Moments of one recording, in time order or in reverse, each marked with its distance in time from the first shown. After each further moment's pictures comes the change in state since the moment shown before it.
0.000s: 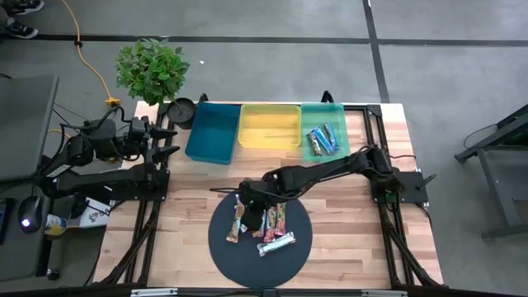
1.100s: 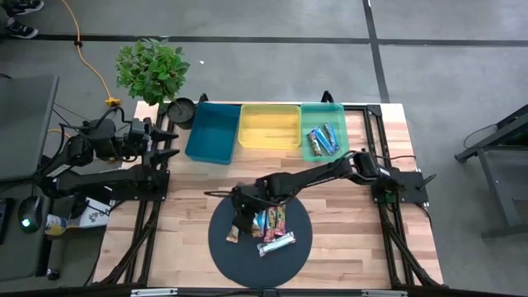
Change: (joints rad) left arm 0.000 0.000 0.000 0.021 0.081 -0.008; right arm -0.015 0.123 -0.002 0.146 0.004 0.019
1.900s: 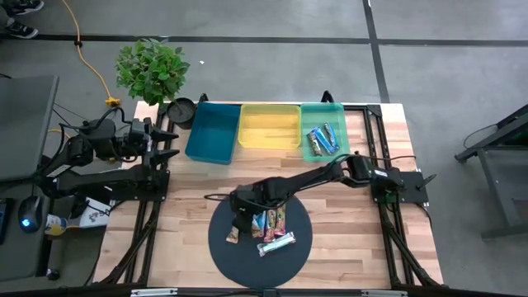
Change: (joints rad) left arm 0.000 0.000 0.000 -0.003 -0.005 0.008; right arm 0.004 0.082 0.000 -0.001 0.019 0.039
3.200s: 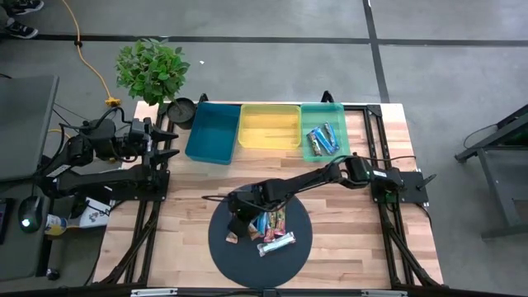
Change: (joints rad) left arm 0.000 0.000 0.000 0.000 -0.001 0.000; right arm 0.006 0.016 0.000 0.141 -0.124 0.046
